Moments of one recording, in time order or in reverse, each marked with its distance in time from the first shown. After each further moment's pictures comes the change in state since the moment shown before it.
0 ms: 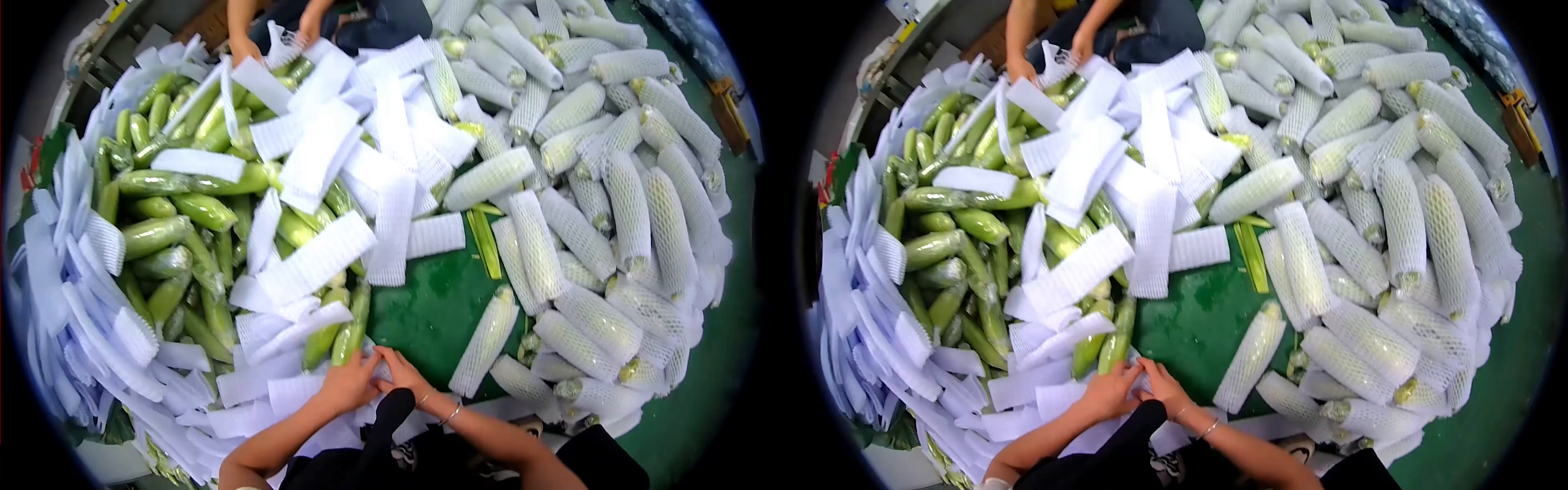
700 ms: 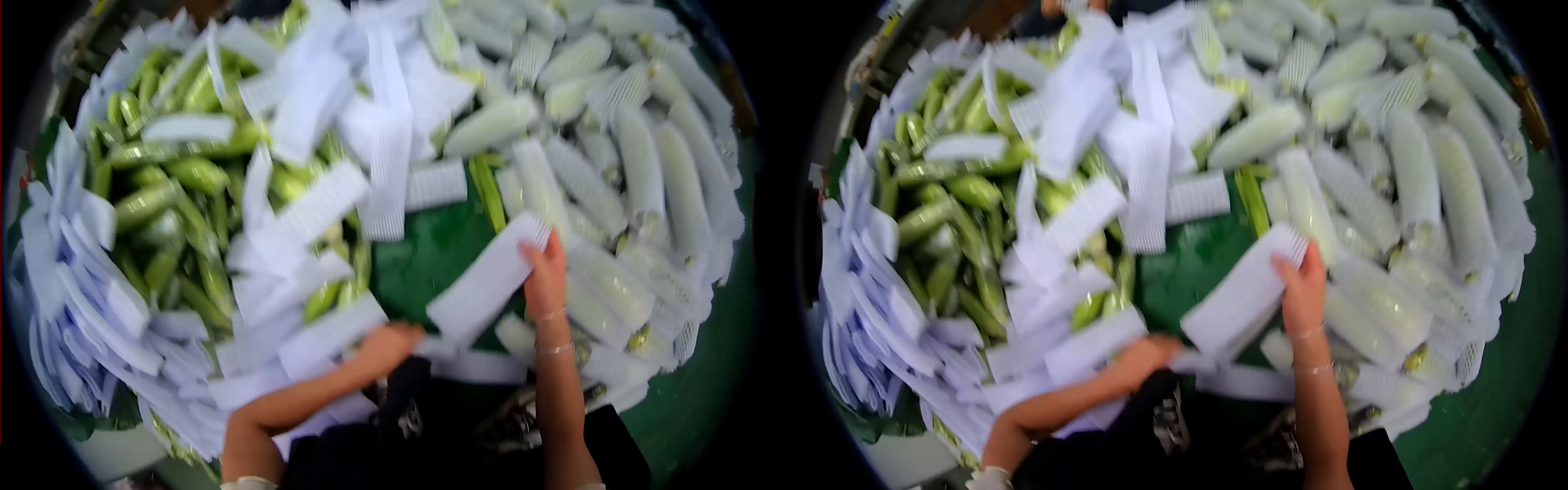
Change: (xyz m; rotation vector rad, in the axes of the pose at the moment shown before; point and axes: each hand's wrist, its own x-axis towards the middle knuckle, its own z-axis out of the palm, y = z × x) left_hand 0.034 0.027 0.064 -0.071 0.293 0.485; right_hand -0.057 -0.075 -0.189 0.610 0.831 -0.289
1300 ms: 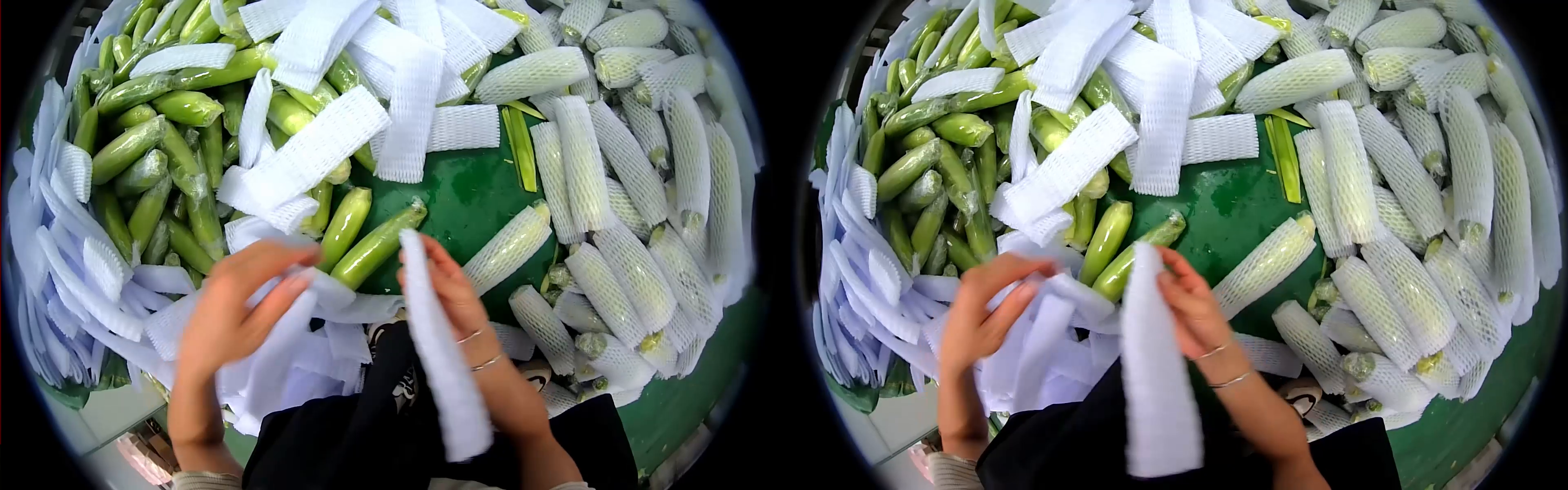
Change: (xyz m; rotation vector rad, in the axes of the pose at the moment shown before) left_hand -0.005 0.062 -0.263 -0.156 -0.006 -0.403; right_hand -0.088 0.057 0.095 0.832 -0.438 0.797
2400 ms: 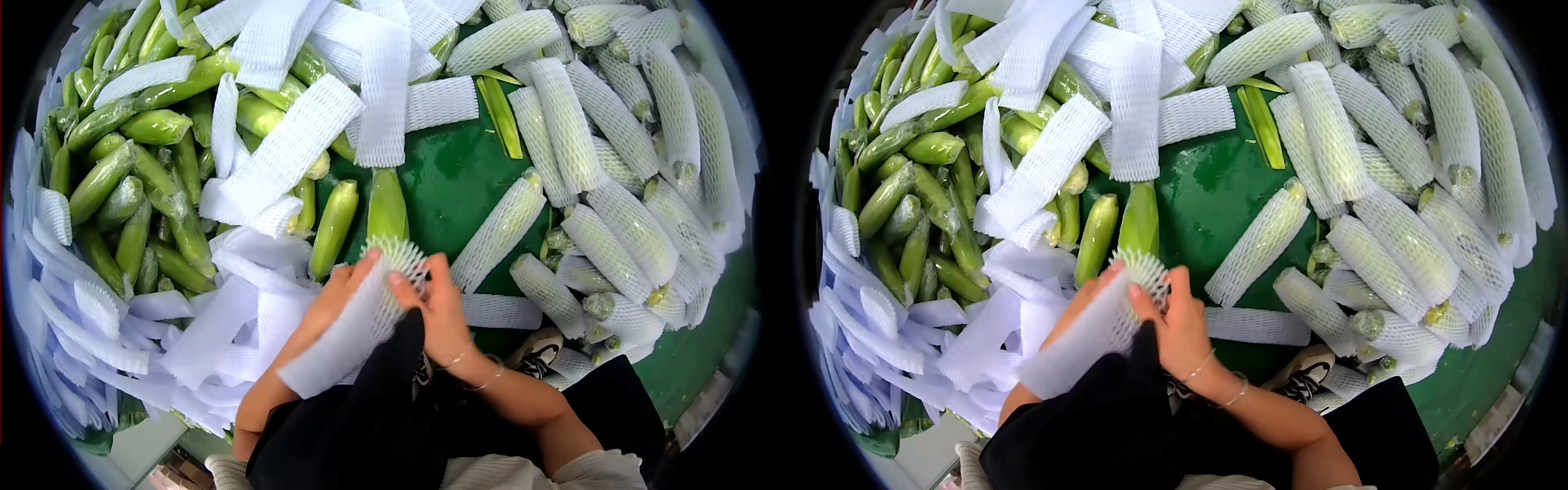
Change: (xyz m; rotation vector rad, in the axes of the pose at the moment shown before) left_hand 0.024 -0.081 0.159 -0.919 -0.103 -0.823; right_hand -0.023 0.041 0.019 -1.133 0.529 -0.284
